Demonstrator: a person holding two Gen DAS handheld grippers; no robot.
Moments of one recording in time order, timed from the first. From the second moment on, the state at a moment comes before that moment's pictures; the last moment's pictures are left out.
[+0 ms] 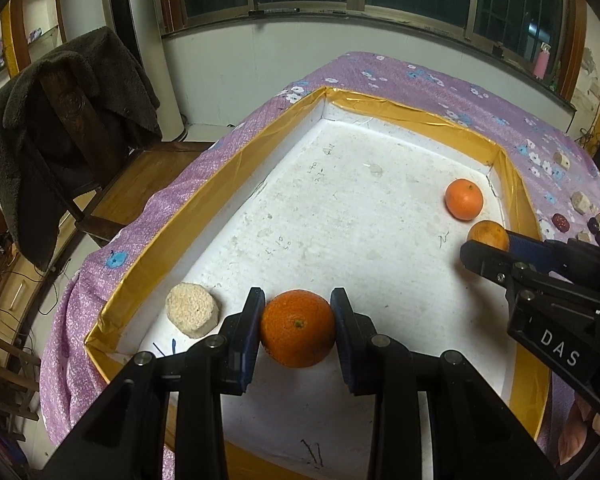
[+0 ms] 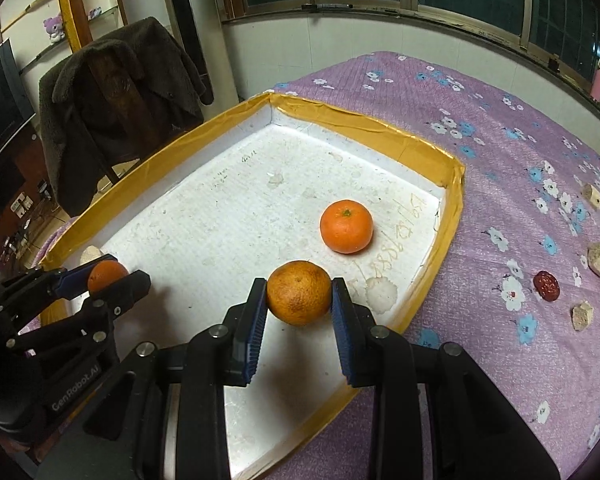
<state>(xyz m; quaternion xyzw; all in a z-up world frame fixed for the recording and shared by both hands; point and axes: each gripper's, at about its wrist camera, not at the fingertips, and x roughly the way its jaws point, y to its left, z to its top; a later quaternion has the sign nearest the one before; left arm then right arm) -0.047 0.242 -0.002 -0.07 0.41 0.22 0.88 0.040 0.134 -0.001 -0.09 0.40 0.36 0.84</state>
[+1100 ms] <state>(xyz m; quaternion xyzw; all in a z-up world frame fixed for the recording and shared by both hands) -0.074 0.230 0.042 -0.07 0.35 0.25 0.90 0.017 0.079 0.029 -0.10 0.35 0.34 0.86</state>
